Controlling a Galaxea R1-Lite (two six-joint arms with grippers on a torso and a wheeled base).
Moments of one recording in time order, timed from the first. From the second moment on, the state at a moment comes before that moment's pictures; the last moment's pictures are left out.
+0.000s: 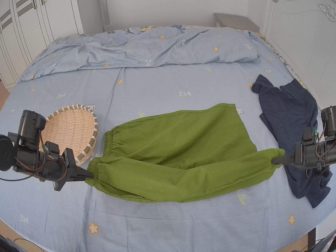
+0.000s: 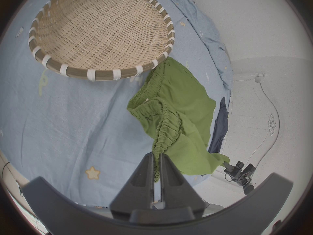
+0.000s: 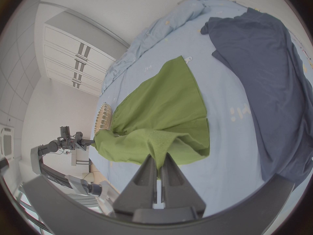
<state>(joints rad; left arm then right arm) -0.08 1.55 -0.80 0.16 -0.51 -0.69 0.03 1.47 -0.74 0.06 0.60 0.25</state>
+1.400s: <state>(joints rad) 0.06 1.77 -1.37 0.53 -0.57 -0.69 0.04 1.81 -1.72 0.66 0.67 0.43</state>
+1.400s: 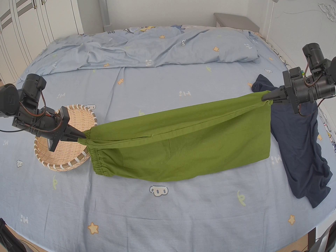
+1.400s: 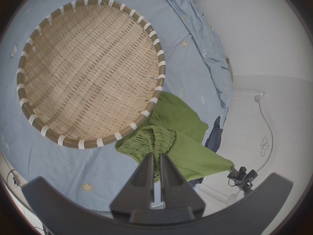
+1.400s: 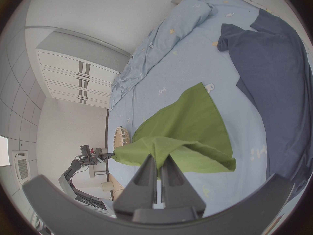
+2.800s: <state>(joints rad) 0.03 1.94 -1.59 0.54 -0.55 -0.69 0.18 1.60 -1.59 0.84 0.66 0.48</state>
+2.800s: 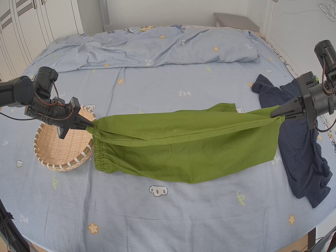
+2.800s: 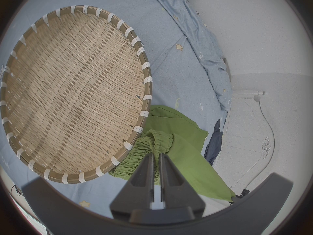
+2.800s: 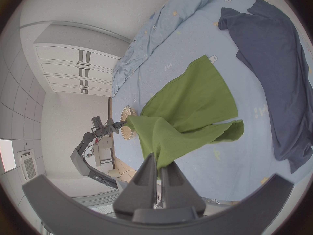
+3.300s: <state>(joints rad) 0.04 1.93 -1.59 0.54 -0.55 -0.69 0.18 1.59 -1.60 0.76 0.65 0.49</state>
